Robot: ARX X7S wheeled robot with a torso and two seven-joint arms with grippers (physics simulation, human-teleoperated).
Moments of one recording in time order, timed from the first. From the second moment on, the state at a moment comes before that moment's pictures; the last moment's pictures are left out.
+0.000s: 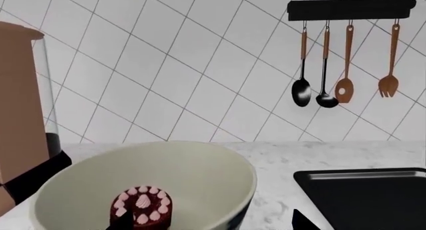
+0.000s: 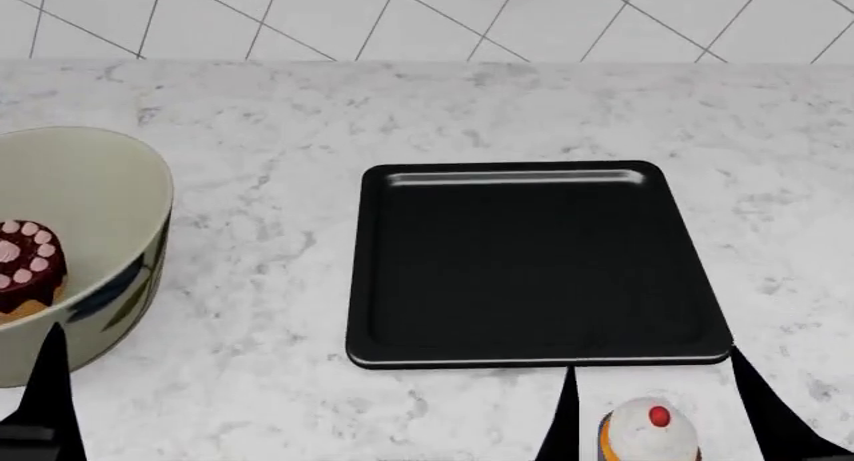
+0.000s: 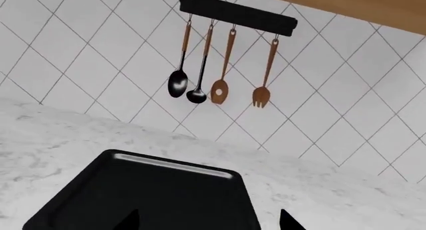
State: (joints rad) left arm -0.02 -0.40 -0.05 0.94 -0.52 -0.73 -0.39; right arm 0.02 0.71 -0.19 -0.91 0.55 0.58 0.61
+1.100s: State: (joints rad) left arm -0.01 -0.45 -0.08 0.99 -0.63 -0.75 -0.45; right arm 0.04 0.57 -0.27 -0.56 0.51 0.54 0.60
